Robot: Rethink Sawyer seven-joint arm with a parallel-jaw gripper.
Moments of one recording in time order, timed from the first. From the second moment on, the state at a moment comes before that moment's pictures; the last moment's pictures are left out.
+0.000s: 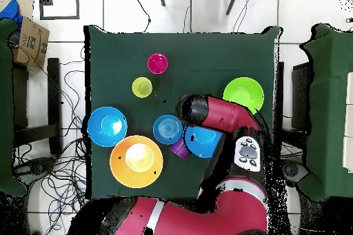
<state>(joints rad) -0.21 -0.45 -0.19 1.53 -0.01 0.43 2.00</state>
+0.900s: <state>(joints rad) -0.30 -0.45 -0.11 1.52 -0.10 0.43 2.00</state>
